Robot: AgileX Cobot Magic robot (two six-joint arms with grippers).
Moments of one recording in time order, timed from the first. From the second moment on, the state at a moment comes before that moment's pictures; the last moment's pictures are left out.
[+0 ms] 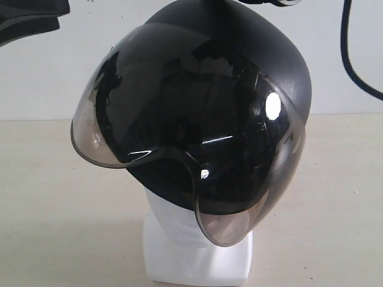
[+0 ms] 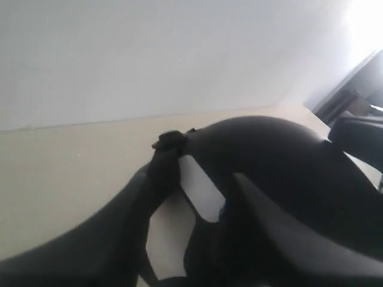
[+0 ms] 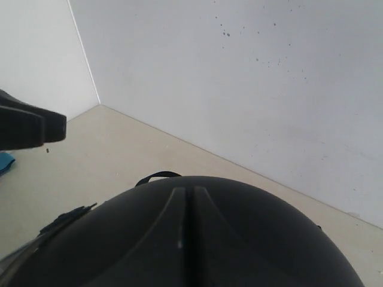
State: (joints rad) left arm 0.18 1.28 -1.06 1.70 -0.95 -2.08; right arm 0.63 1.26 -1.25 0.29 0.35 -0.19
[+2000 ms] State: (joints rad) left arm 0.16 1.55 -1.08 1.70 -1.20 -2.10; right arm 0.63 1.26 -1.25 0.29 0.35 -0.20
